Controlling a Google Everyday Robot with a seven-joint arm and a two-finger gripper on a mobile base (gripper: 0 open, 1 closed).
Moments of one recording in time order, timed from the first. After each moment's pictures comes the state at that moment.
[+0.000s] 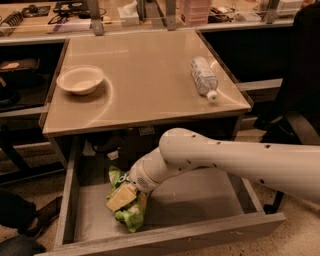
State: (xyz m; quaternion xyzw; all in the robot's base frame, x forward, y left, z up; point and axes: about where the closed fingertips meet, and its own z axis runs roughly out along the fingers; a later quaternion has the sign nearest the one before) arm 0.453 0.108 0.647 -0.50 0.78 0.31 0.20
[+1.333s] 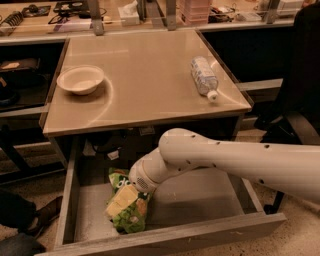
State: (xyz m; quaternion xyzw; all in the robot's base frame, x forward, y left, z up) arm 0.453 0.109 0.647 -0.50 0.78 0.31 0.20
